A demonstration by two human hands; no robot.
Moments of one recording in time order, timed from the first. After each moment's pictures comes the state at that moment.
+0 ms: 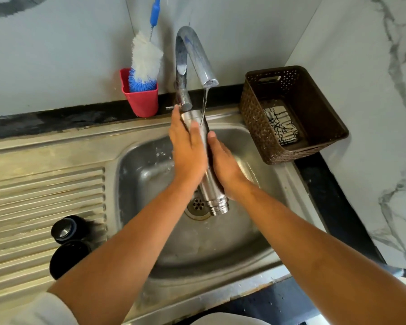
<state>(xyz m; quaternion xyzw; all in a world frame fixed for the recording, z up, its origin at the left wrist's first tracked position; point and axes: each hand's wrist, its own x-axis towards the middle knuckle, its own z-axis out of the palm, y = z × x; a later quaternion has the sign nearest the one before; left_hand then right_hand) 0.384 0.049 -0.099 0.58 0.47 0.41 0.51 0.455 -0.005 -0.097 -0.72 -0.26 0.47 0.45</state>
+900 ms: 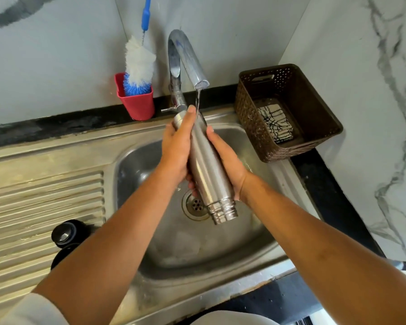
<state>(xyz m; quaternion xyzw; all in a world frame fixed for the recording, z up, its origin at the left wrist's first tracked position) 0.375 0.067 -0.066 0.39 0.47 0.34 0.71 0.464 -0.025 -0.065 -0.51 -0.14 0.70 0.48</state>
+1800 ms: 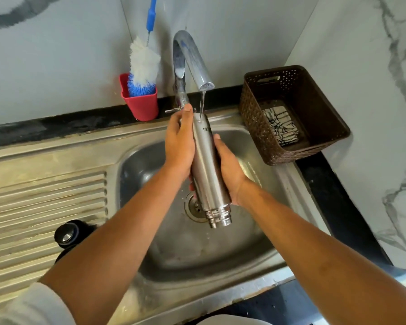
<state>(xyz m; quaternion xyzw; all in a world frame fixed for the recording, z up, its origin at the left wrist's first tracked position) 0.383 0.078 -0.075 0.48 0.49 0.39 0.62 0.456 -0.019 -0.075 -0.59 -0.14 0.63 0.49</state>
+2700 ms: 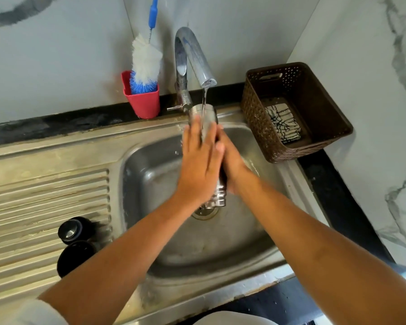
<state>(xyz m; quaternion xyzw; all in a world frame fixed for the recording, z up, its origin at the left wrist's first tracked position) 0.363 0.016 -0.095 0.80 0.36 0.28 0.40 0.461 -0.005 -0.075 -0.59 -0.12 0.61 0.52</state>
